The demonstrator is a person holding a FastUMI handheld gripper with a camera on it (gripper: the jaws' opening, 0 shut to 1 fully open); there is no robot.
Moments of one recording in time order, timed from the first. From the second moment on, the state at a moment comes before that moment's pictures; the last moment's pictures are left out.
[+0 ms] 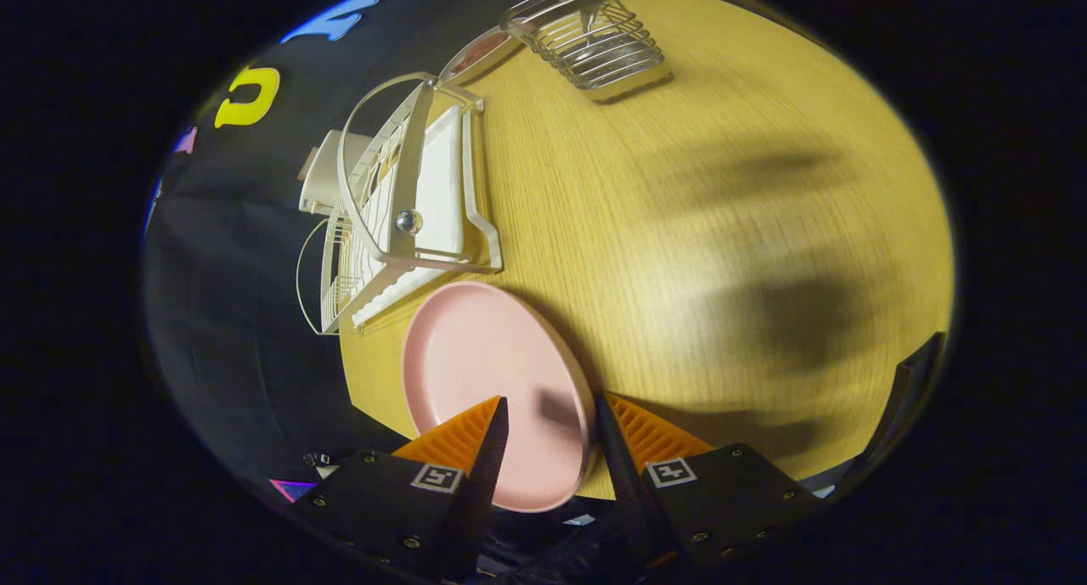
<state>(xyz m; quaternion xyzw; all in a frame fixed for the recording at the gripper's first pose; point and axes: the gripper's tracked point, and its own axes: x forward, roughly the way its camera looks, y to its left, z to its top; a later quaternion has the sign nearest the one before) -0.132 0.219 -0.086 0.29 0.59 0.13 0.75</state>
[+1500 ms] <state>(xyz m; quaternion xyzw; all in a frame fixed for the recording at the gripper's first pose) 0.060 0.069 0.027 0.36 0.21 -0.07 0.90</state>
